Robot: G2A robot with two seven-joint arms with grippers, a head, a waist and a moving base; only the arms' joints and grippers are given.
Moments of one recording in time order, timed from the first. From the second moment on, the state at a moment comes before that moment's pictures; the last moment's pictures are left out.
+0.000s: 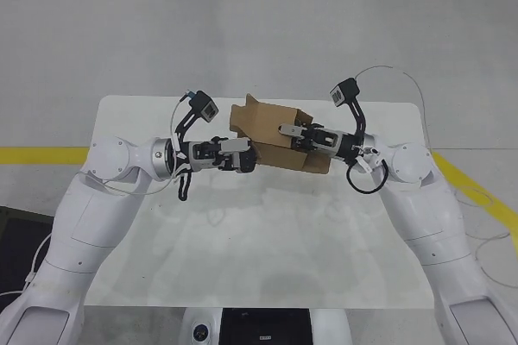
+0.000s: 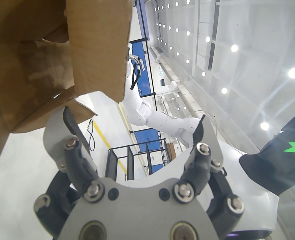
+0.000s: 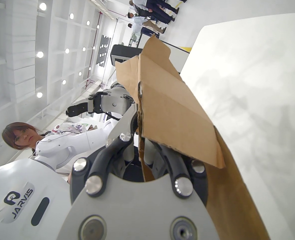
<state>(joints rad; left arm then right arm) 0.86 -1.05 -1.15 -1.56 -0.60 -0.11 -1.15 -0.79 -1.22 1.13 -1.33 0.36 -0.34 0.97</state>
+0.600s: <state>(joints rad) 0.86 -1.05 -1.14 -1.55 -0.61 -0.11 -1.15 -0.79 -1.24 1.08 -1.36 0.39 -0.34 0.93</state>
